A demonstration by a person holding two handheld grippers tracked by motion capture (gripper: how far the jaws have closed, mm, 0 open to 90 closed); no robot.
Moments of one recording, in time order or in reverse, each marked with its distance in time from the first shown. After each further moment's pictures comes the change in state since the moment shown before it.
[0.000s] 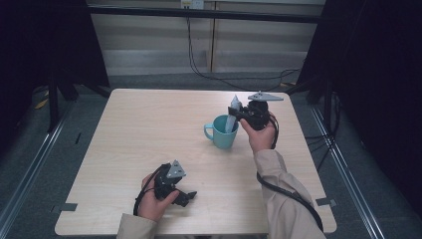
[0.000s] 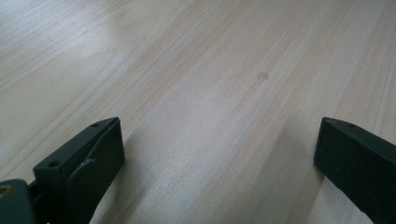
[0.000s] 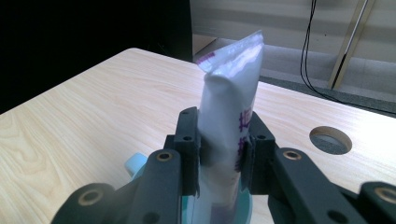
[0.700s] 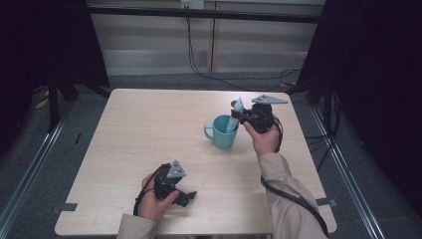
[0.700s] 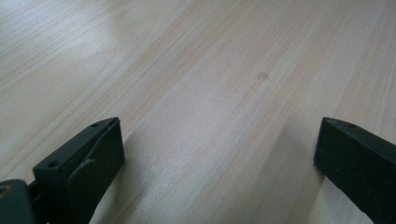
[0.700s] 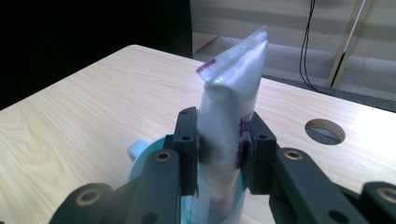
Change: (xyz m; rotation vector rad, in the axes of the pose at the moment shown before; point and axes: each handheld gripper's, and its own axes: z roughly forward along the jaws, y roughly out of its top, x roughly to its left) left arm 0.000 0.000 0.000 0.003 0.000 -0.001; right arm -0.001 -0.006 -0.013 0.004 -0.001 -0.001
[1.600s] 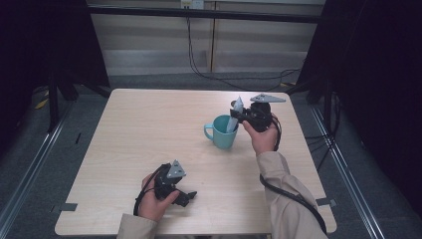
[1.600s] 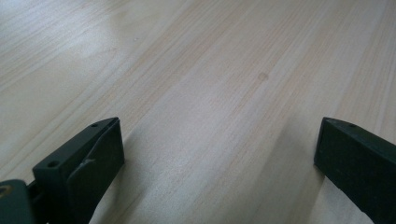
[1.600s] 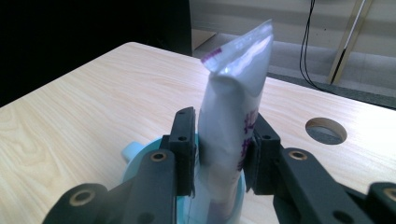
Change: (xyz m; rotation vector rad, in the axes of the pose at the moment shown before) left arm 0.000 0.000 0.000 -0.003 0.001 -0.001; right arm -0.003 0.001 0.007 0.015 -0.001 0.004
